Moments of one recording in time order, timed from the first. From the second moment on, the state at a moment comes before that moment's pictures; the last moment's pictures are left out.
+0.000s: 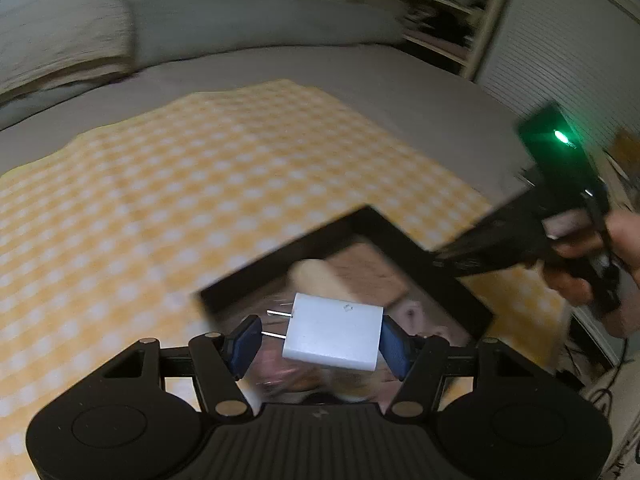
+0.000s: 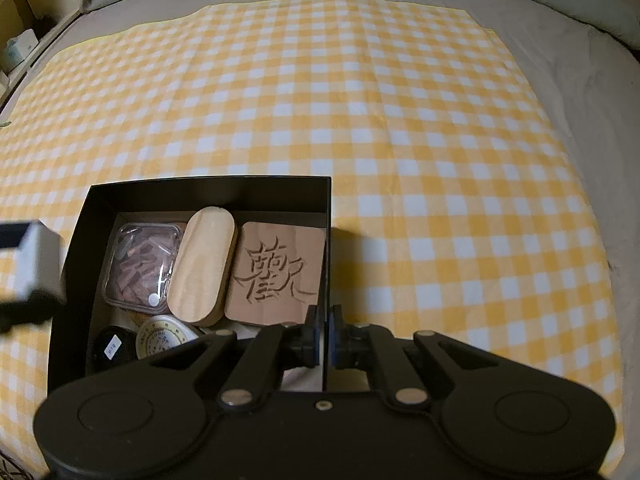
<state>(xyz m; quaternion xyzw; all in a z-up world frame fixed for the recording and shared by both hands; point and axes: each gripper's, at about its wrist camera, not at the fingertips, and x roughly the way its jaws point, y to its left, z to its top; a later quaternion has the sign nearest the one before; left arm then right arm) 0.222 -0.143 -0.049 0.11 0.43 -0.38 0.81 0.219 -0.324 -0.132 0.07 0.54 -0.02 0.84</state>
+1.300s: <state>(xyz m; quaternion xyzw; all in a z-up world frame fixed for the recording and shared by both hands) 0.202 -0.235 -0.089 0.15 0.47 -0.44 0.75 0.215 -0.326 -0.130 0.08 0.54 -0.02 0.84</state>
